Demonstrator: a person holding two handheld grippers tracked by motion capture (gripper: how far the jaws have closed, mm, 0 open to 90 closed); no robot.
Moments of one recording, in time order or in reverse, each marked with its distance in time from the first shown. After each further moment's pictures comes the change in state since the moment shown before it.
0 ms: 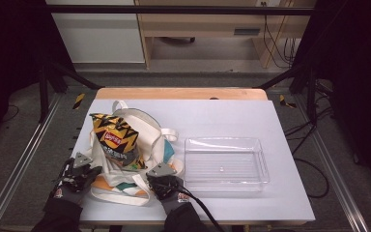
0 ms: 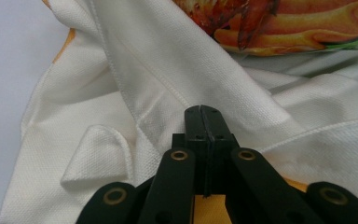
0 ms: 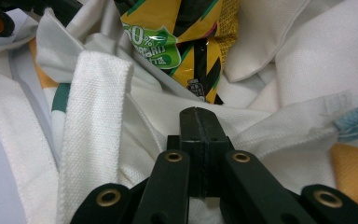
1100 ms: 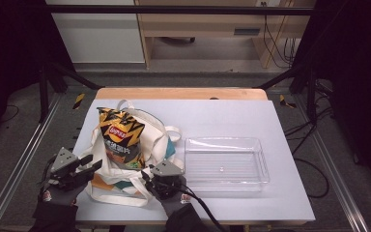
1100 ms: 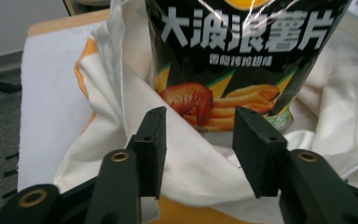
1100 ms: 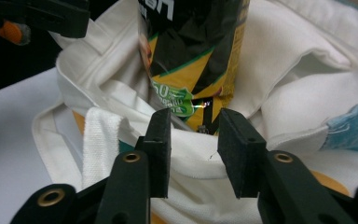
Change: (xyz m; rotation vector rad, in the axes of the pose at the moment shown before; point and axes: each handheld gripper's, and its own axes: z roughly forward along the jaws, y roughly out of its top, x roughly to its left) left arm -0.005 0.019 -0.054 -0.282 -0.043 -0.042; right arm 0.003 0.021 -0.034 -0.136 0.019 0.042
